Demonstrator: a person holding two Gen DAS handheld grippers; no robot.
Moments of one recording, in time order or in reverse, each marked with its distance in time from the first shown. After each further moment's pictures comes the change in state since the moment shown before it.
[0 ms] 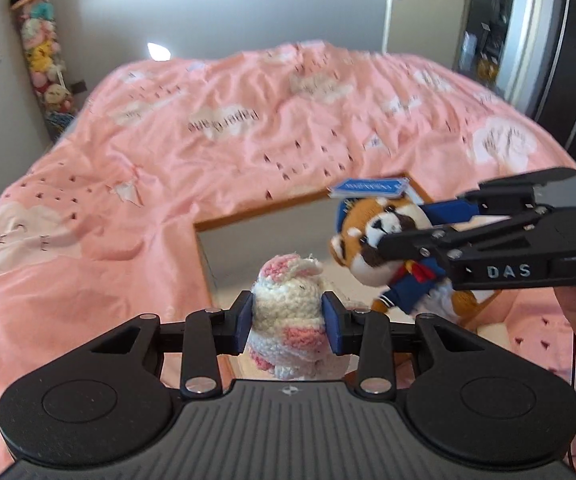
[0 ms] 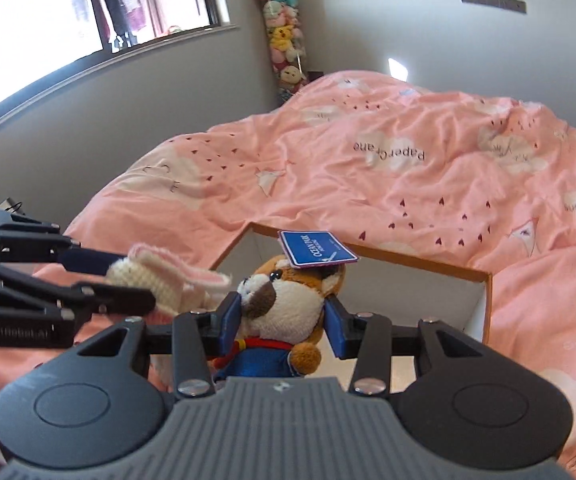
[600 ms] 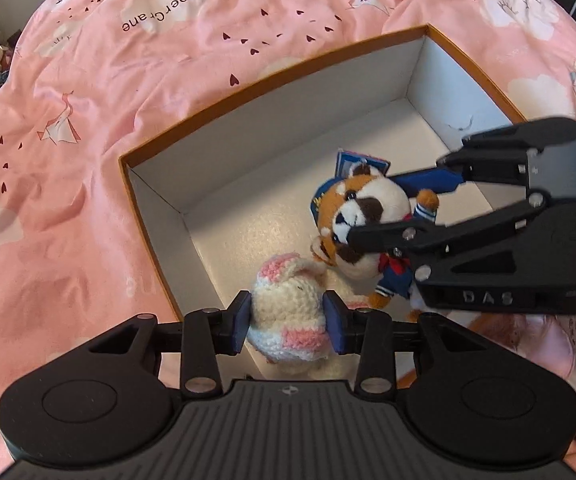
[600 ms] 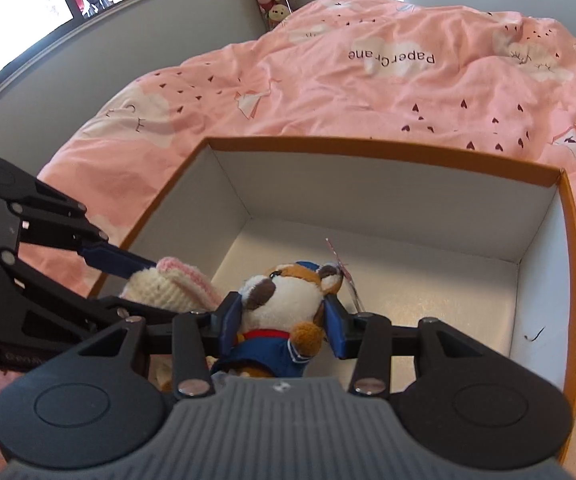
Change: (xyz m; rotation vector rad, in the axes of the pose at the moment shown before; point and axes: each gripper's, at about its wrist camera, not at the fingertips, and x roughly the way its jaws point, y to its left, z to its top) left arm 0.115 0.002 0.008 0.152 0.351 -0.008; right arm 0.101 -0.024 -0.039 0.078 0.163 0.036
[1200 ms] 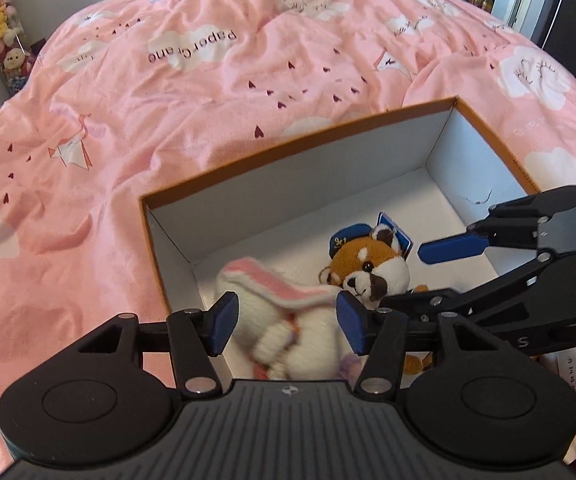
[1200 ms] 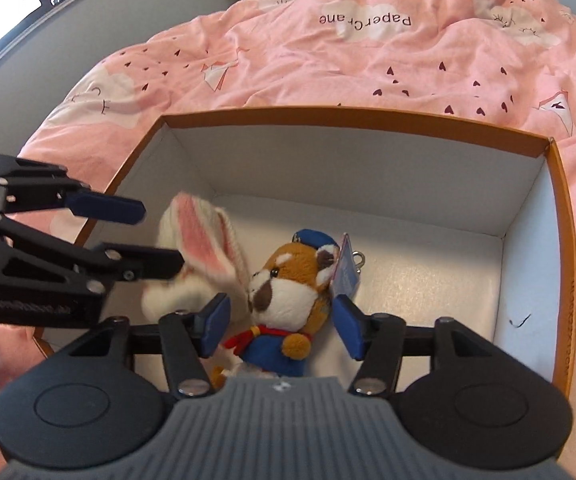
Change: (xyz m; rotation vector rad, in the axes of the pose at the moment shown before) left arm -0.002 0.019 0.007 -0.096 -0.191 -0.018; right arm 0.013 -0.015 0.005 0.043 0.128 -0.039
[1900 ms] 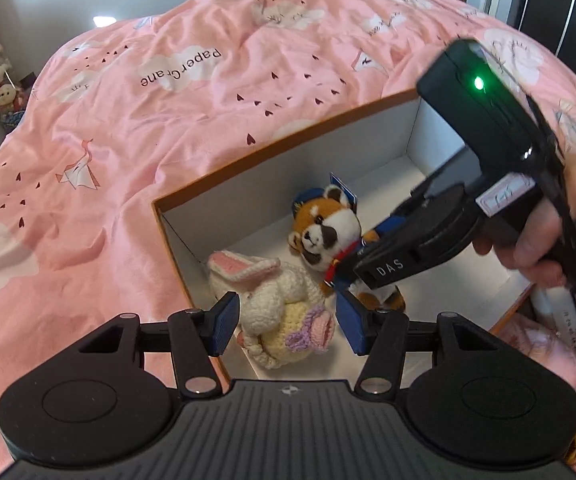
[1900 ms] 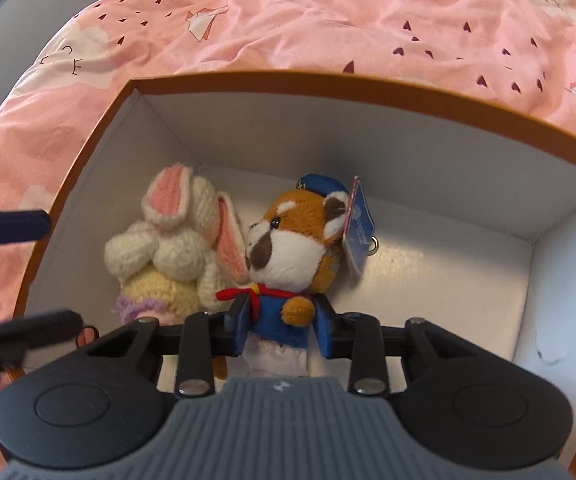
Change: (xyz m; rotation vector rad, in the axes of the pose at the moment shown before) left arm -0.015 -0.009 -0.015 0.117 -0.010 0.026; right arm 0.048 0.006 0.035 -0.026 0.154 -0.022
